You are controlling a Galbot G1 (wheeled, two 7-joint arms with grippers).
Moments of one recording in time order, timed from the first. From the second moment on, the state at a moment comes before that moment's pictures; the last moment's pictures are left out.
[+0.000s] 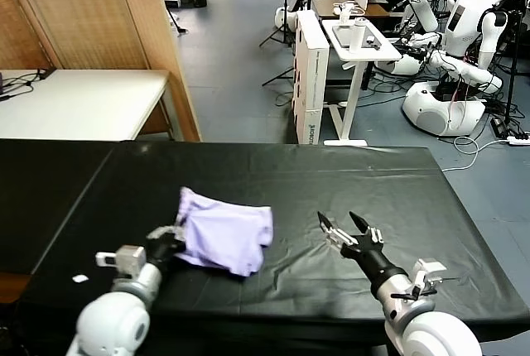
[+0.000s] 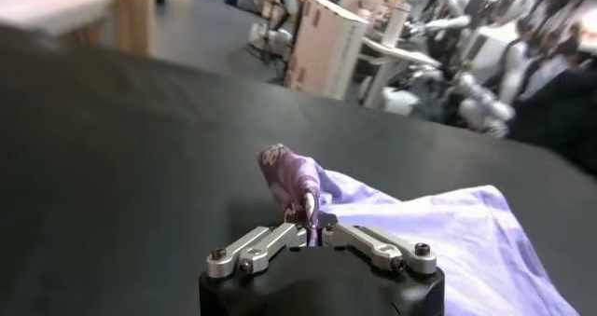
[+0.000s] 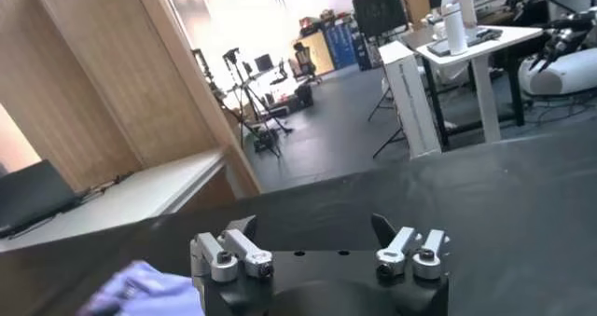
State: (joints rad) left arm 1.37 -1.08 -0.69 -2.19 0.12 0.40 -0.05; right arm -1.50 1.25 0.52 2.34 0.70 -0.49 0.11
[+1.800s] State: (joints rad) left arm 1.10 -1.26 -0.02 -1.94 -0.36 0.58 -0.10; right arm -1.60 1.29 0.57 2.37 0.64 -0.52 0.13
